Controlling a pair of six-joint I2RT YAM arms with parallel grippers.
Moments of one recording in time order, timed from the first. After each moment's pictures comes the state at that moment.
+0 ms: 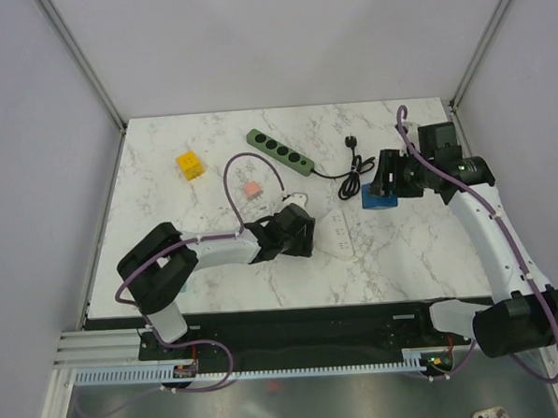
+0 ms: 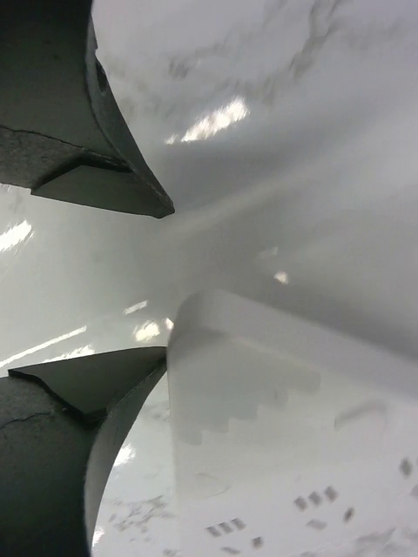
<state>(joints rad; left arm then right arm) -0.99 1.72 0.92 -0.08 -0.21 -0.60 0.11 1.21 1.26 -0.89 -0.33 0.23</state>
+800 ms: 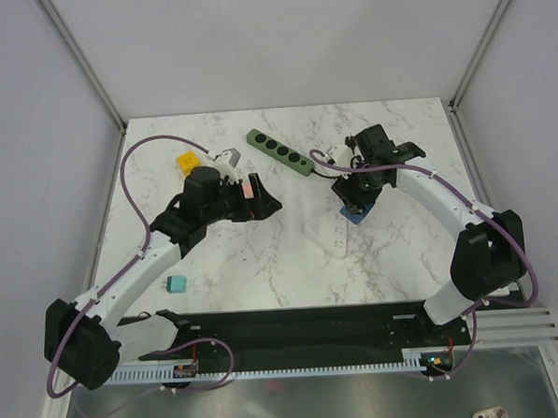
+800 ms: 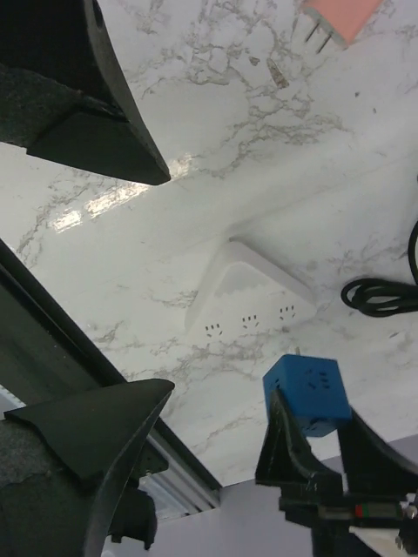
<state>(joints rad) -0.55 1.19 0.89 -0.22 0.22 -0.55 0.36 1.57 1.30 -0.87 -0.23 -0.44</state>
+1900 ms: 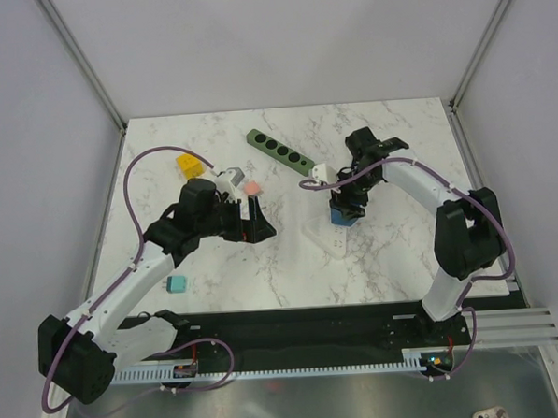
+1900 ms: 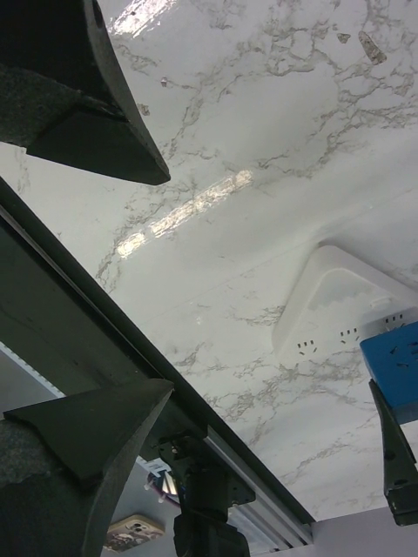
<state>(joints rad) -0.52 1.06 0.84 -0.42 0.37 -0.41 0.36 1.74 1.36 -0.94 -0.48 -1.11</state>
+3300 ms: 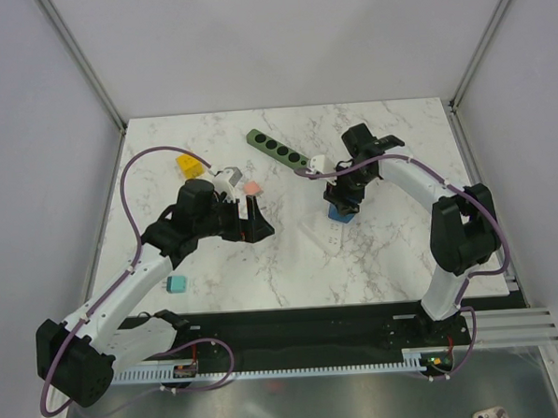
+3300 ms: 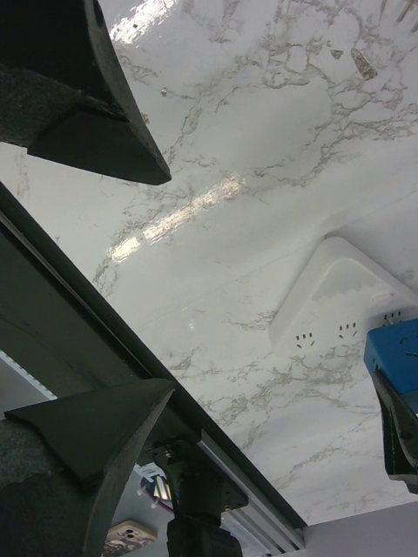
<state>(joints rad) -0.52 1.04 0.84 -0.42 0.34 -0.41 0.36 1.78 1.41 -0.90 -0.43 -0.91</state>
